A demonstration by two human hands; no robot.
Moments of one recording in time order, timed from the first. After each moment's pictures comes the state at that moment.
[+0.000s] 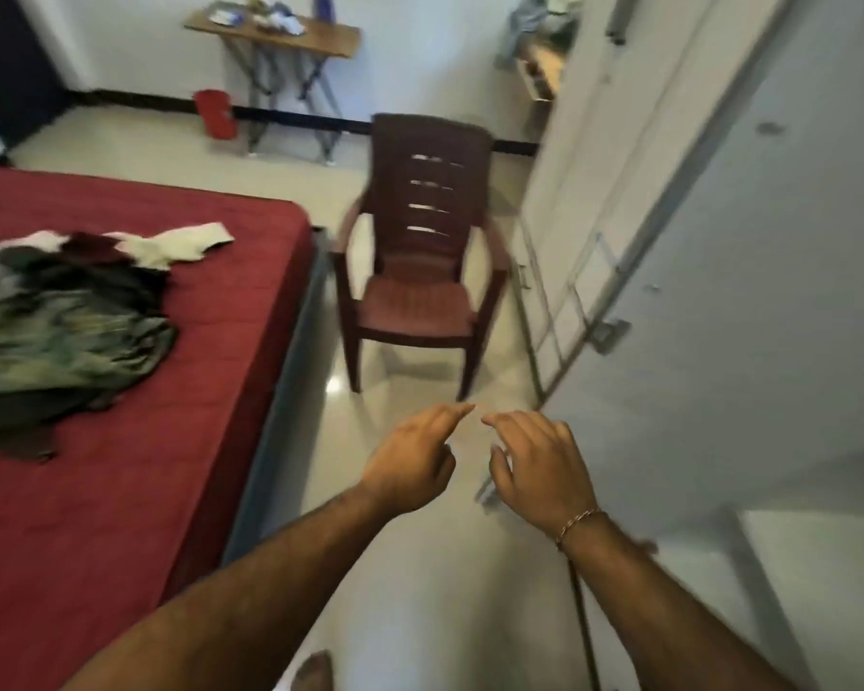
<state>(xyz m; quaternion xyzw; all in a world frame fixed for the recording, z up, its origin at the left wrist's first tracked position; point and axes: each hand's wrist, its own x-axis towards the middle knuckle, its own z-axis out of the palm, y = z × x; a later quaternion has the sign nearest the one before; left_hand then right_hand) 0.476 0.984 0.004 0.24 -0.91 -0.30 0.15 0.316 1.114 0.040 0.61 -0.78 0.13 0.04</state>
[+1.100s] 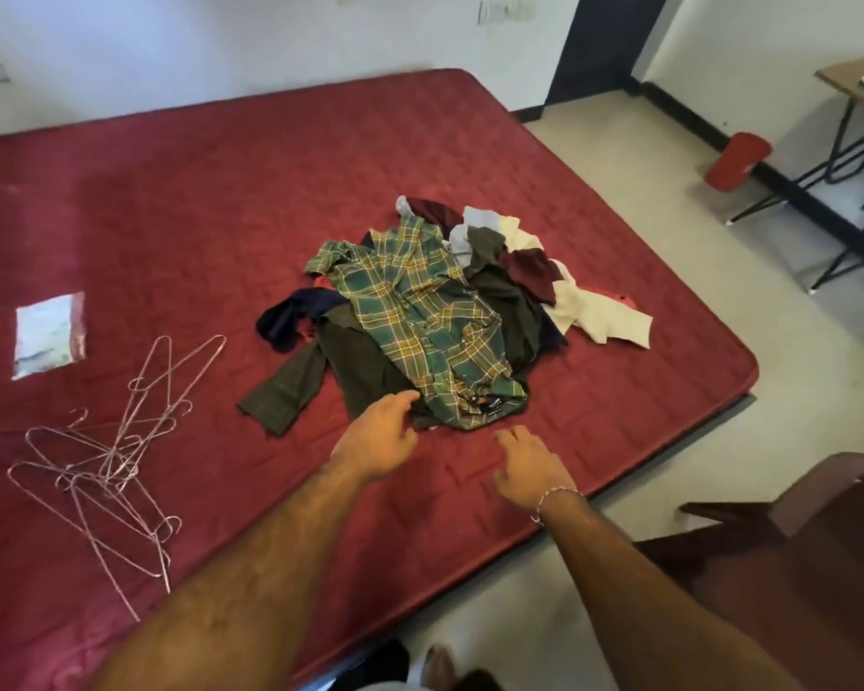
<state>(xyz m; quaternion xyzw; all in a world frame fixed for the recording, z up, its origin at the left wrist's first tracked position) 0.893 0.552 -0.064 0.76 -0.54 -0.32 0.17 0.659 0.454 -0.084 0.84 -0.47 -0.17 -0.21</state>
